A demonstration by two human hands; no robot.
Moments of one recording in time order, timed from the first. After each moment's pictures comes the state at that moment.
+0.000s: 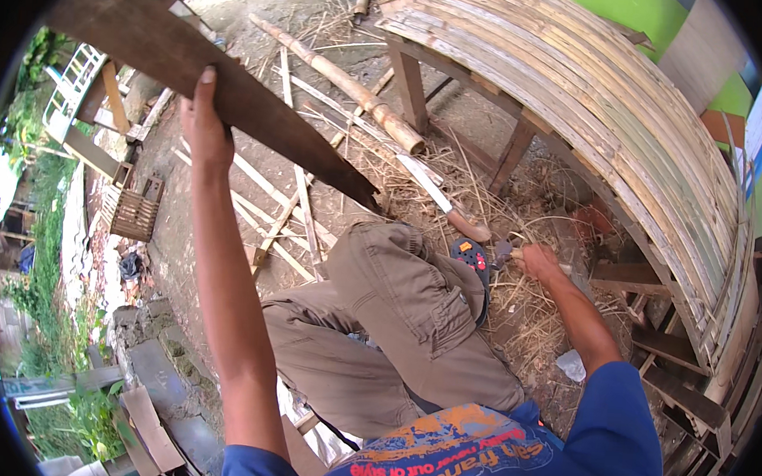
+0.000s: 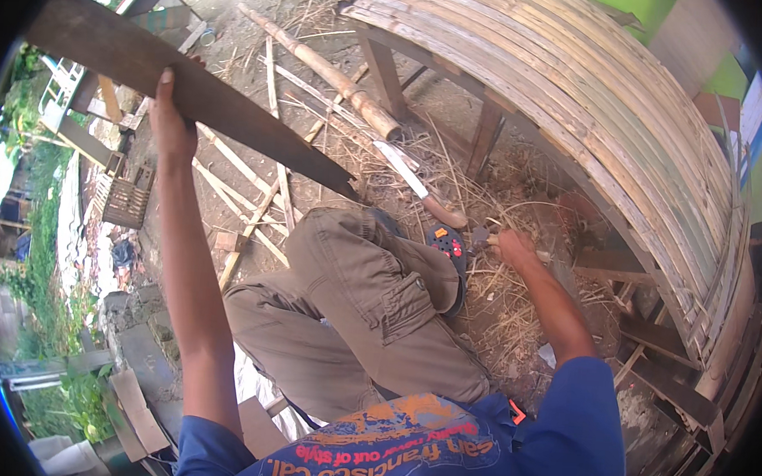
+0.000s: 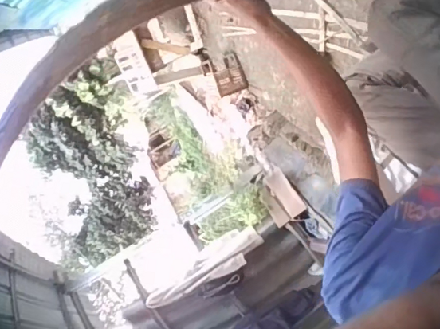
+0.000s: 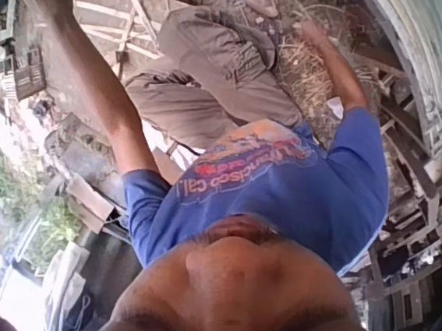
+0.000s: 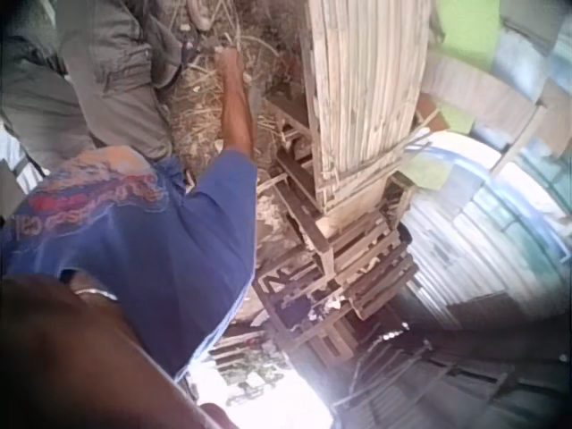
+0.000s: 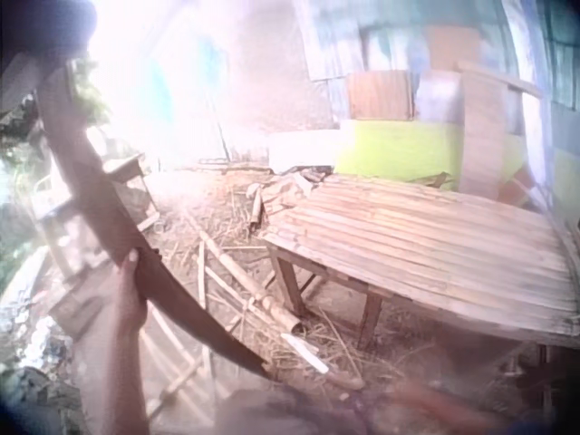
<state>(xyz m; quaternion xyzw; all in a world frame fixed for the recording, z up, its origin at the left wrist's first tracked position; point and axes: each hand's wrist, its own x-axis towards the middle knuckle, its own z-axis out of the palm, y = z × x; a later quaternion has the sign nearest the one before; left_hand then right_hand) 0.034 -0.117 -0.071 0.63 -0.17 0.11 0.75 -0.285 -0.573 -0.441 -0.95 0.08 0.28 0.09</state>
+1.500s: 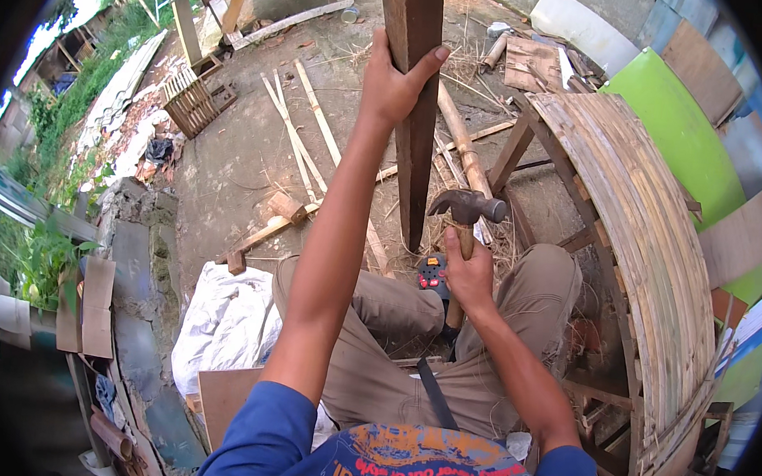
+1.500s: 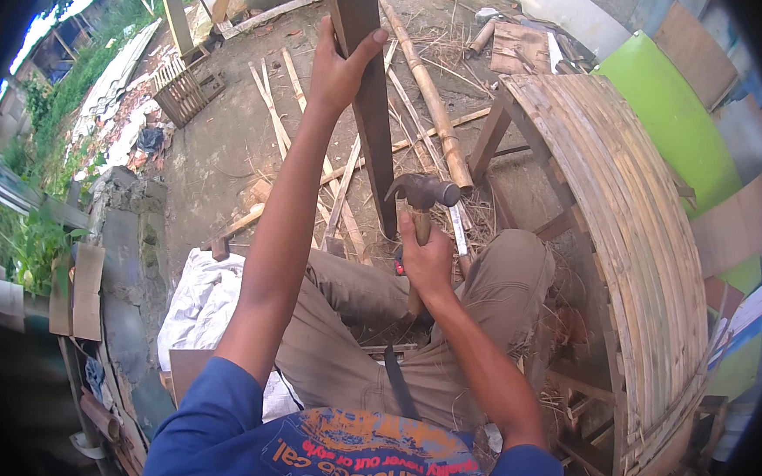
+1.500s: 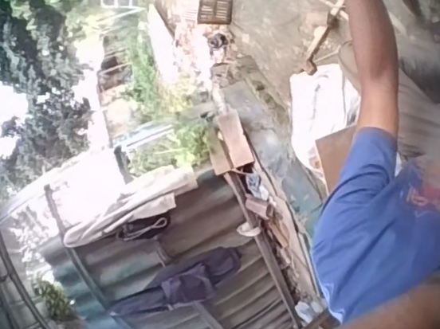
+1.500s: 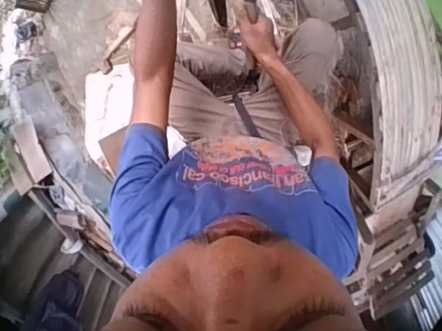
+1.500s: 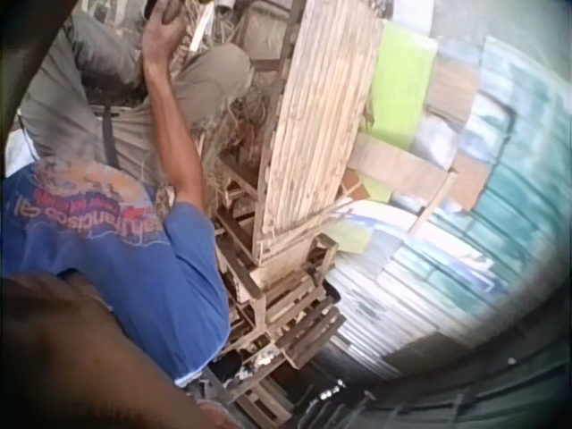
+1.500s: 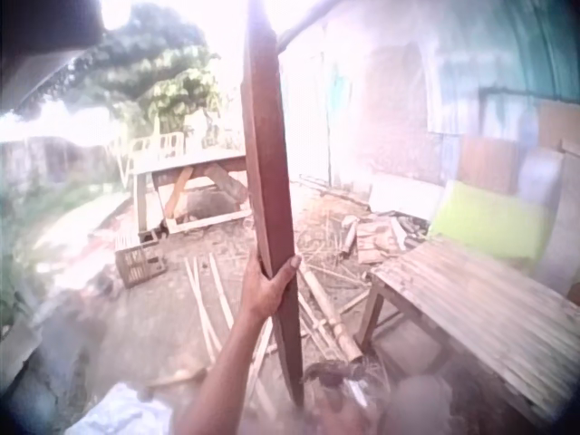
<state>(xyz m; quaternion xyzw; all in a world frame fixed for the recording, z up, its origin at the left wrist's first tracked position) -0.009 -0.114 -0.054 0.72 -0.14 0.30 0.60 -0.195 -0.290 -0.216 -0.76 0.03 -0.03 0.65</state>
